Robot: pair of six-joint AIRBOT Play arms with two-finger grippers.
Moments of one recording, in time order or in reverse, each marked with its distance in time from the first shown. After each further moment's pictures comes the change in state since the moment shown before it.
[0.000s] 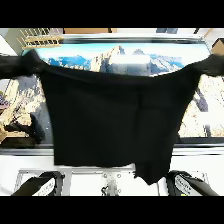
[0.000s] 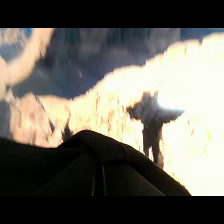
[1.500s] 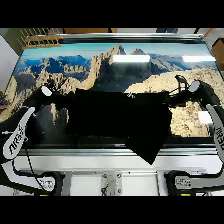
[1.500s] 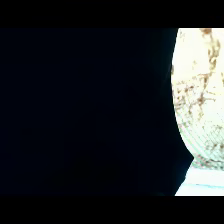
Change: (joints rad) left arm 0.028 -0.480 -0.367 -0.107 0.341 -0.005; right arm 0.069 -0.392 -0.413 -0.229 -0.328 0.010
